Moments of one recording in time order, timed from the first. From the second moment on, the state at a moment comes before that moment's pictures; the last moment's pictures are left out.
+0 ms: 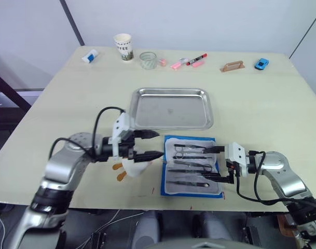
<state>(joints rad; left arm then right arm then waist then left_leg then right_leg) -0.36 0.69 -0.09 -0.15 -0.48 0.48 -1.17 -0.20 -0.61 0.25 0.04 0.23 0.00 1.15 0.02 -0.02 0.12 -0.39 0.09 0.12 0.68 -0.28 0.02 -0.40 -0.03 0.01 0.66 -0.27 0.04</state>
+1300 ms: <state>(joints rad) -0.59 0.50 -0.32 0.30 -0.12 0.14 -1.25 -0.15 -0.61 0.25 -0.03 0.23 0.04 1.09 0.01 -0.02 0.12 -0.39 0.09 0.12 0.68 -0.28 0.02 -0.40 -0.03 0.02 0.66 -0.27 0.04</state>
